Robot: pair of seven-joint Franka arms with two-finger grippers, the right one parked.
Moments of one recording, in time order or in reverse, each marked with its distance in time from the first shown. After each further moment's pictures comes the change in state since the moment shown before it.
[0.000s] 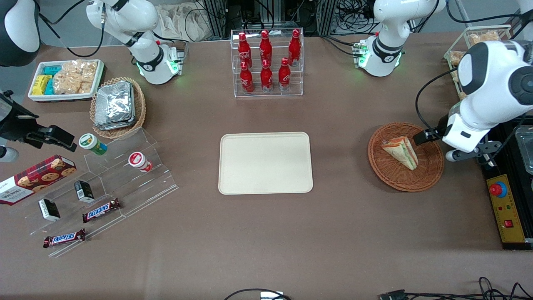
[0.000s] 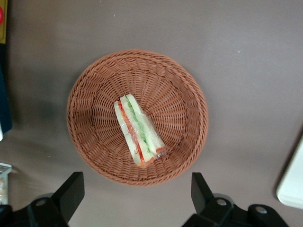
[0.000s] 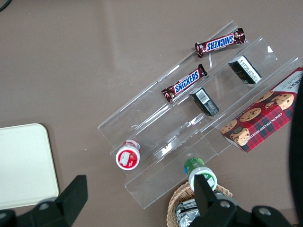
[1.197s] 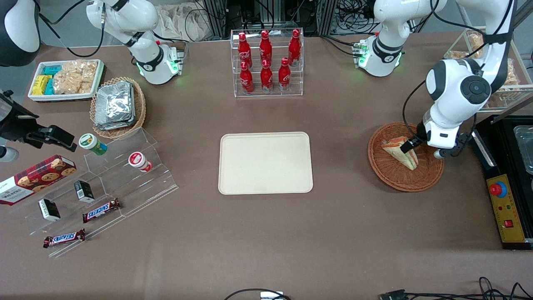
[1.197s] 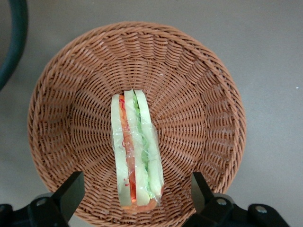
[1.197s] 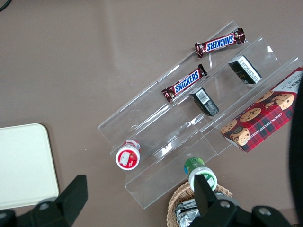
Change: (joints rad) arm 0.020 -0.010 0.004 -0.386 0.000 0.496 -0.324
